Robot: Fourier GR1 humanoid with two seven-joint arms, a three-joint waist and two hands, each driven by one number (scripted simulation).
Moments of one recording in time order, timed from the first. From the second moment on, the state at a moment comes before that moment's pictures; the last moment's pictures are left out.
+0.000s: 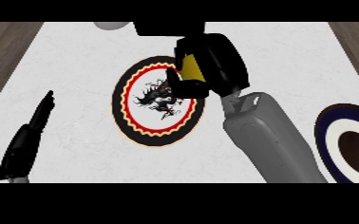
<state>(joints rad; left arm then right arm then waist) 0.08 0.31 0.11 -1.50 -0.18 0.01 -0.13 -0.74 -0.07 0.34 -1.47 0.70 0.03 0.39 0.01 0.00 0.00</state>
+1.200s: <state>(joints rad) 0.01 0.28 0.09 -1.48 -0.21 -0.02 -0.12 -1.00 0.00 0.71 -0.78 0.17 -0.46 0.37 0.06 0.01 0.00</state>
